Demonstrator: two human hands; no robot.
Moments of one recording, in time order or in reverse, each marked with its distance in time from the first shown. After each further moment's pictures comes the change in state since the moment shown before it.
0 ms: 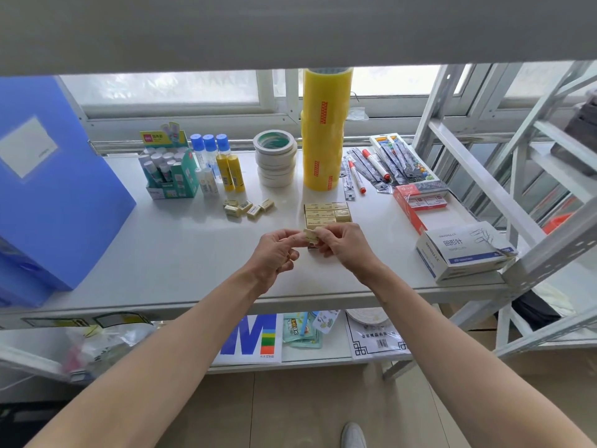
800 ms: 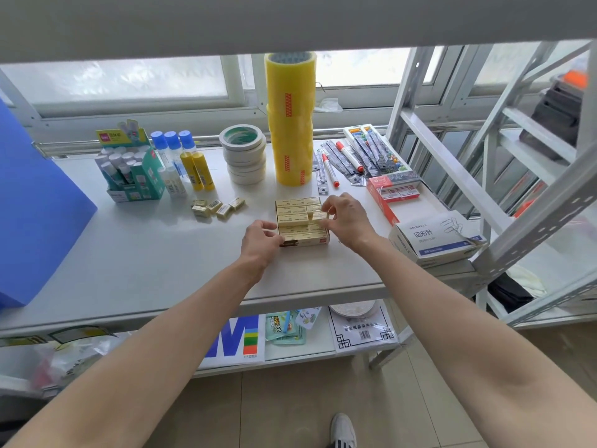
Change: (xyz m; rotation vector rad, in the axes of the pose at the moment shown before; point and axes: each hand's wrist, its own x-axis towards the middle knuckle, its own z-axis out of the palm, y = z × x) left_hand 0.044 -0.012 0.030 0.406 0.284 0.049; right_hand 0.045 0.017 -0.064 -0.724 0.140 -0.074
